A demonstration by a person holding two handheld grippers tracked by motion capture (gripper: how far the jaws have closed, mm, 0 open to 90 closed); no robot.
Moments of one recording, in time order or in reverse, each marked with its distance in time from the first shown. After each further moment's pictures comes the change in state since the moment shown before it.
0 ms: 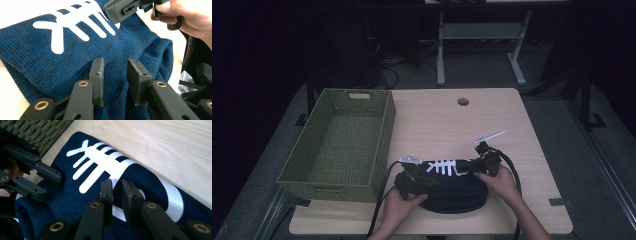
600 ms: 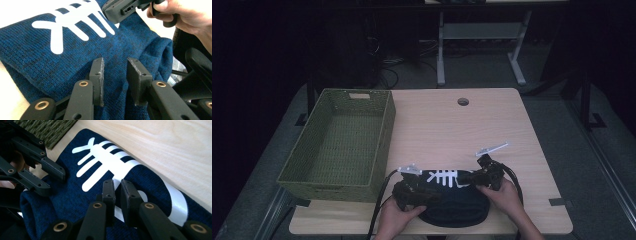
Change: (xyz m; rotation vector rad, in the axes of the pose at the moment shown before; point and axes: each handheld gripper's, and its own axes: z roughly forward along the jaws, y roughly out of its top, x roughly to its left) left arm -0.015 -0.018 -0.006 0.047 -0.033 0.023; right arm 0.021 -0.029 -0.004 -0.001 0.019 -0.015
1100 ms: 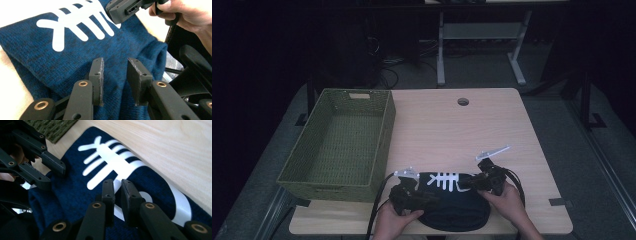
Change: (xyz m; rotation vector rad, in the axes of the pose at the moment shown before) left arm -0.009 -0.010 -0.009 0.007 -0.016 0.012; right arm 0.019 -0.008 -0.007 0.021 -0.033 -0.025
